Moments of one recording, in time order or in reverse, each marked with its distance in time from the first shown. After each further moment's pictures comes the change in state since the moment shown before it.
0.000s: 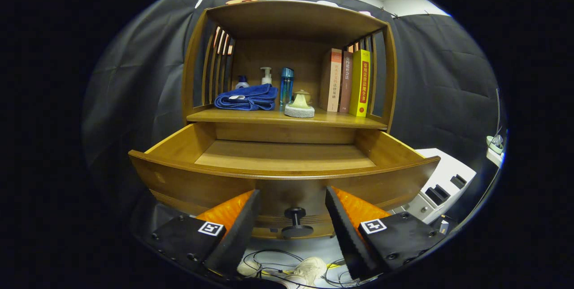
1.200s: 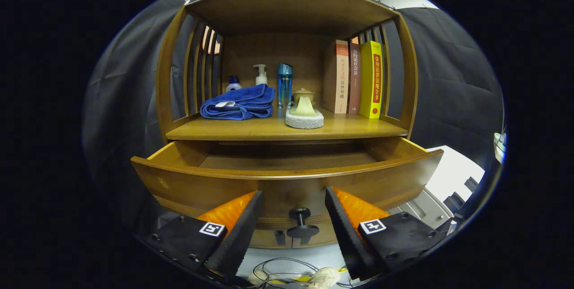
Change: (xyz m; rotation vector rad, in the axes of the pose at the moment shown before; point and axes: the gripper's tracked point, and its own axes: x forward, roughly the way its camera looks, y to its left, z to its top) arm 0.099 0.004 0.025 0.034 0.028 -0.016
